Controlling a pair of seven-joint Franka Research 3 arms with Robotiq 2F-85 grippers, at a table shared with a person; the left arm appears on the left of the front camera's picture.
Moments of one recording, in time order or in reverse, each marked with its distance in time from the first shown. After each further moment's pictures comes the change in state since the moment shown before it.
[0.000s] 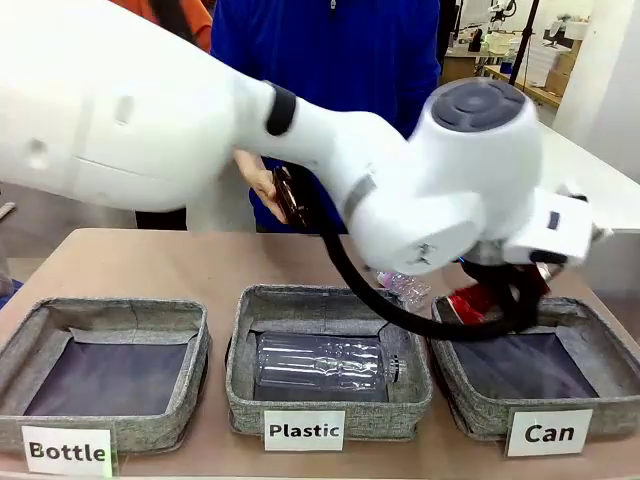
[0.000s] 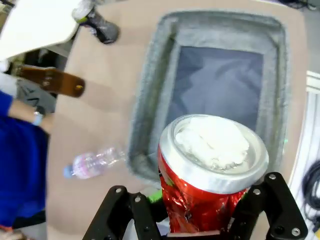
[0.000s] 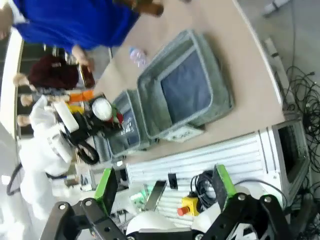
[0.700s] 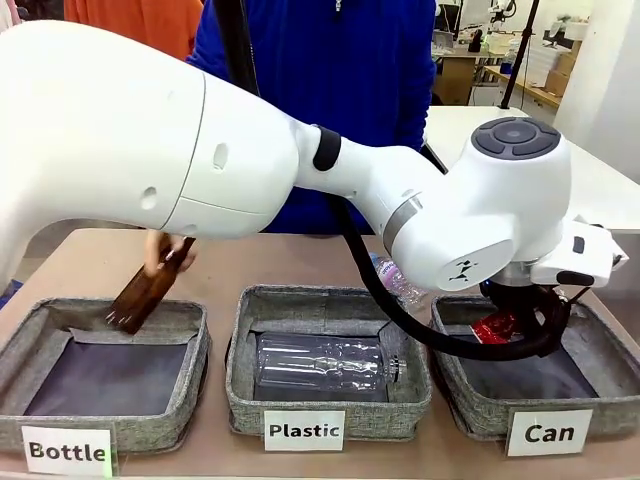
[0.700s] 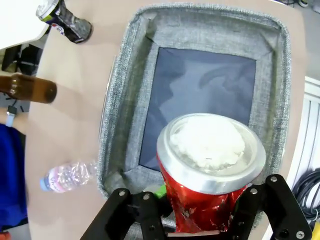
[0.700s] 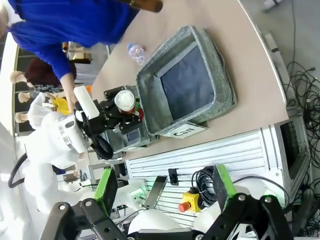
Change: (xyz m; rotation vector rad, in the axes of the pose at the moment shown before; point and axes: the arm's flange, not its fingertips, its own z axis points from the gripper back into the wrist) left arm 0.017 -0.006 -0.044 -0.065 0.047 0.034; right arm 0.000 0.011 -0.011 -0.010 0.053 0.007
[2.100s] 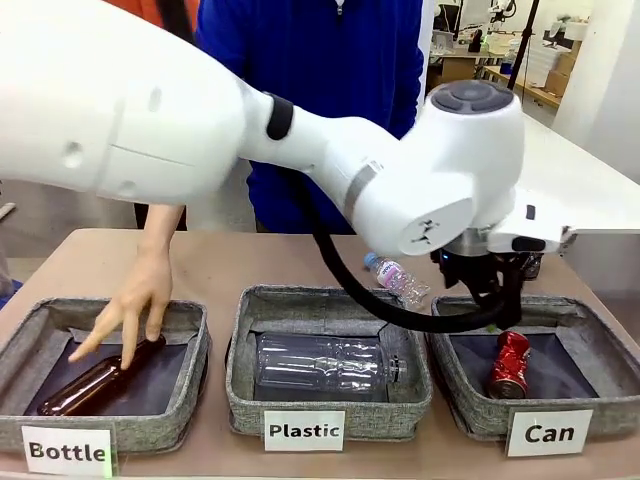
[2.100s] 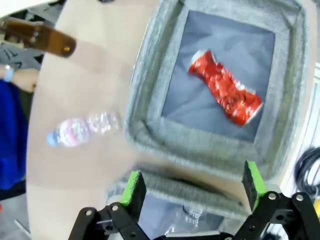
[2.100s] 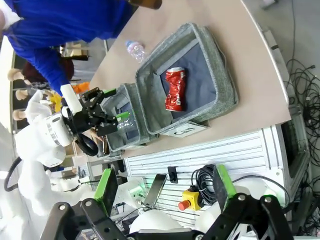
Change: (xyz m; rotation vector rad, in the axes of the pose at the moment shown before) left arm -0.038 0.039 0.045 0.013 0.082 0.097; right arm 0.008 0.010 -0.013 -0.014 0.033 0.007
